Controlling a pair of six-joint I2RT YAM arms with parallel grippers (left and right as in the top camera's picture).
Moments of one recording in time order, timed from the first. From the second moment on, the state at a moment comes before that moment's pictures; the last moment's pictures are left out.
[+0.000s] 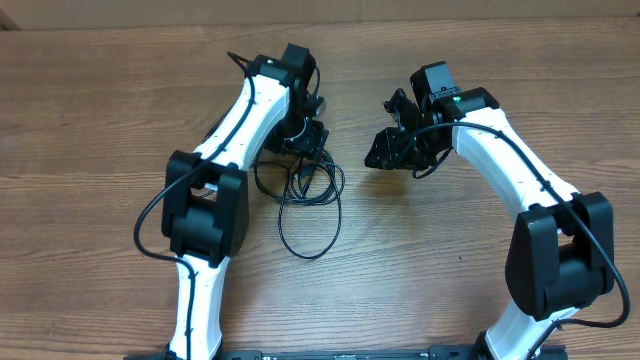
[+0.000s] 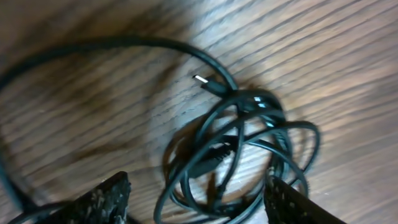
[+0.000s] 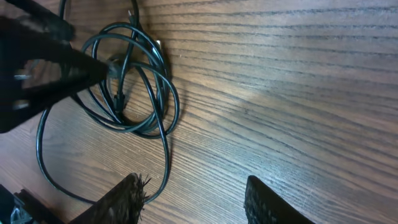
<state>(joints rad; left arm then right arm) -0.35 2.30 1.94 -1.23 0.18 -0.02 0.26 1.88 1.44 -0.93 -0.46 0.16</state>
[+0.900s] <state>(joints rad) -0.35 2.30 2.27 -1.41 0.35 0.00 0.28 1.88 1.44 -0.92 -0.46 0.15</state>
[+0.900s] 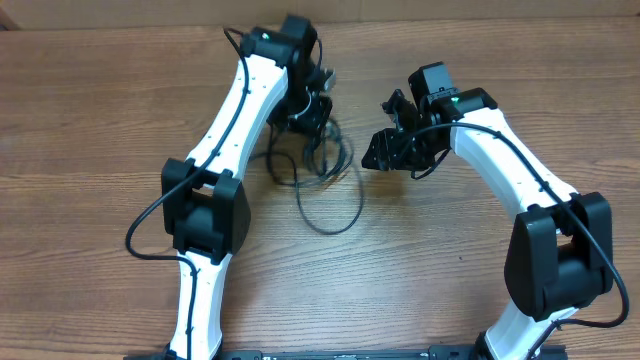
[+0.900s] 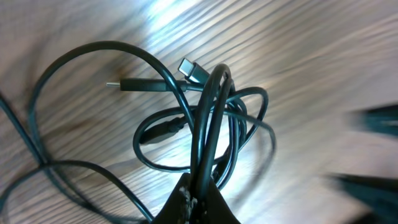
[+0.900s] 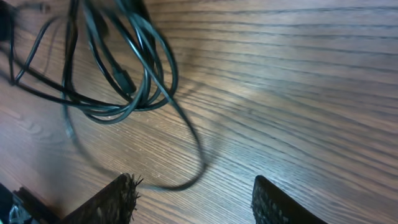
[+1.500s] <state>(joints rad) -0.35 2.19 2.36 -1.54 0.43 0.00 0.33 1.88 1.44 -0.75 -0.49 0.24</state>
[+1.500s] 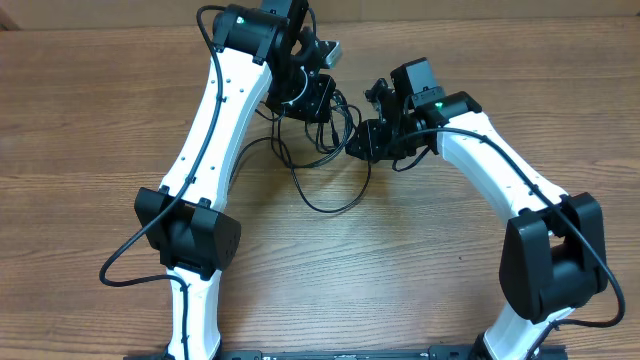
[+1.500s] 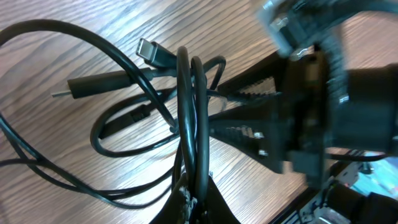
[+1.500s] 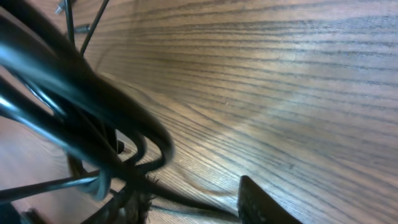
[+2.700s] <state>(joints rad) -0.36 2.19 2.36 -1.66 0.44 0.09 0.28 1.88 1.45 -0.68 -0.62 0.15</state>
